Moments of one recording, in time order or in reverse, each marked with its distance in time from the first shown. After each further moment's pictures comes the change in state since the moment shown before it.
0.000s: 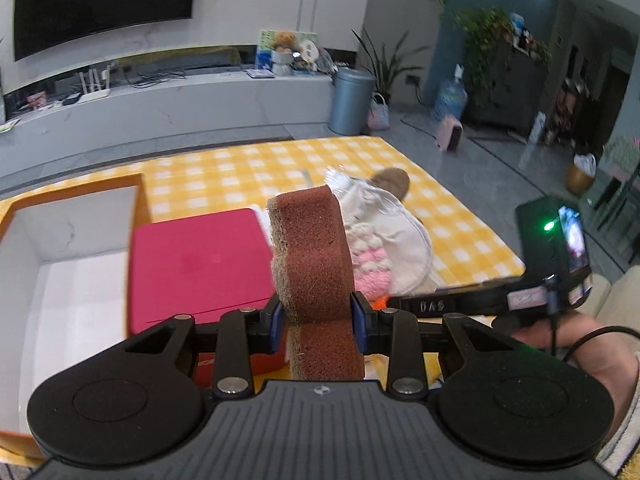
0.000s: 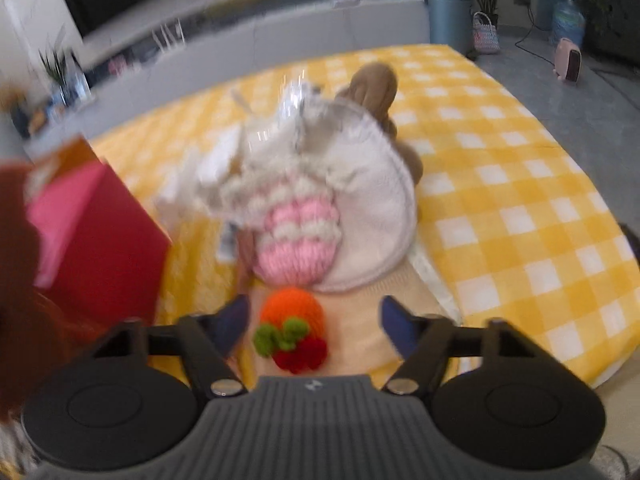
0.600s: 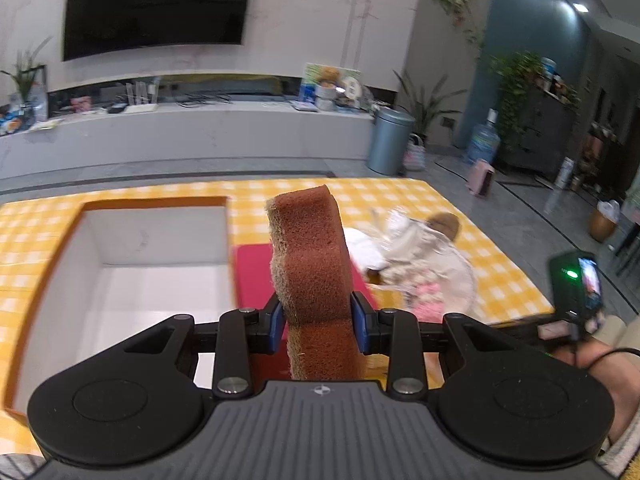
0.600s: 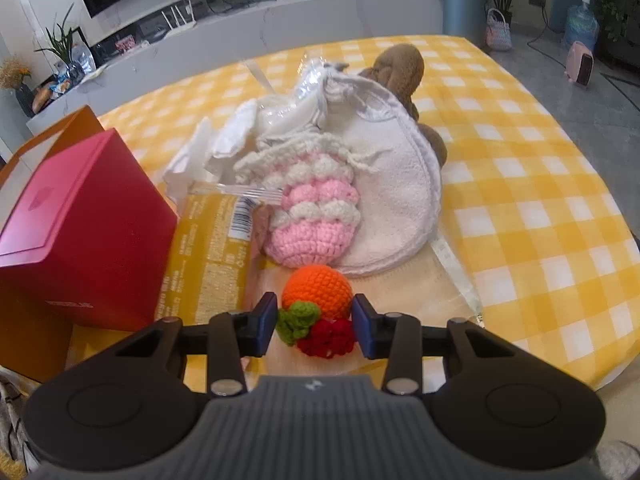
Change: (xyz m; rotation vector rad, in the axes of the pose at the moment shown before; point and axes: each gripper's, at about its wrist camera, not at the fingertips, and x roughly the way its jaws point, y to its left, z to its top) left arm -0.039 0.054 -0.004 -0.083 -0.114 0.089; right arm 0.001 0.008 -0.005 -0.034 0.012 0.016
